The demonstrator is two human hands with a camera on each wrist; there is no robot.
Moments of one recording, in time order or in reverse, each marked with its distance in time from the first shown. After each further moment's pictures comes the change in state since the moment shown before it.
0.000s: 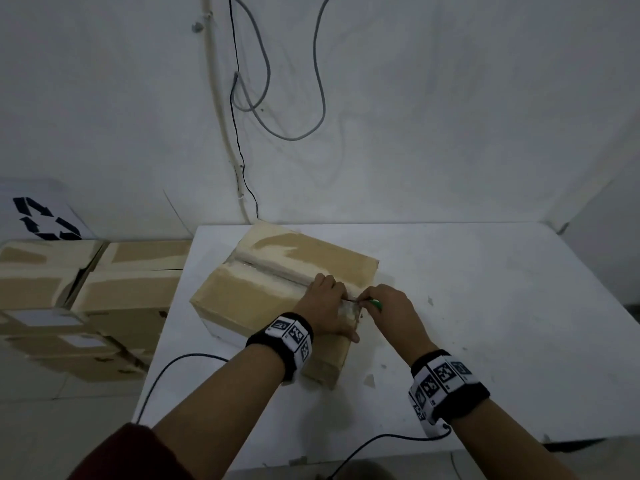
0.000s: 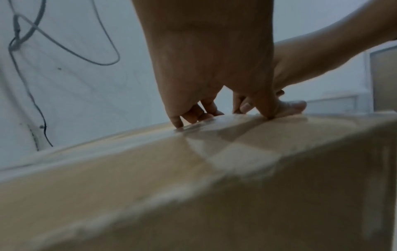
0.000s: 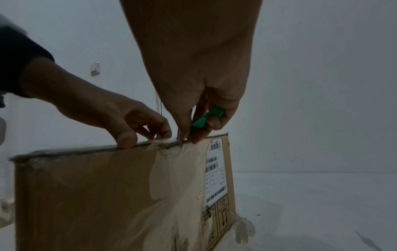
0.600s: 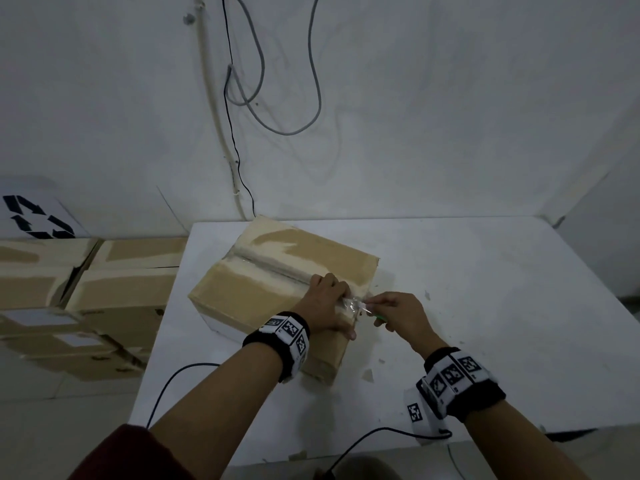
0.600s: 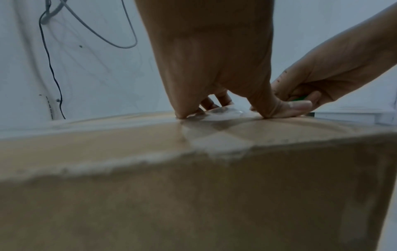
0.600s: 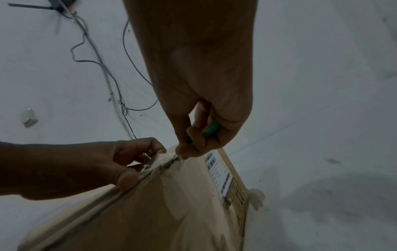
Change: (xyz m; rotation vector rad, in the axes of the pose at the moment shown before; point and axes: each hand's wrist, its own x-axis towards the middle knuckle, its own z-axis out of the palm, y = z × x) left_hand -0.002 0.005 -0.001 -0.248 -0.055 -0.034; right_hand -0.012 0.011 -0.009 0.609 -0.020 0.414
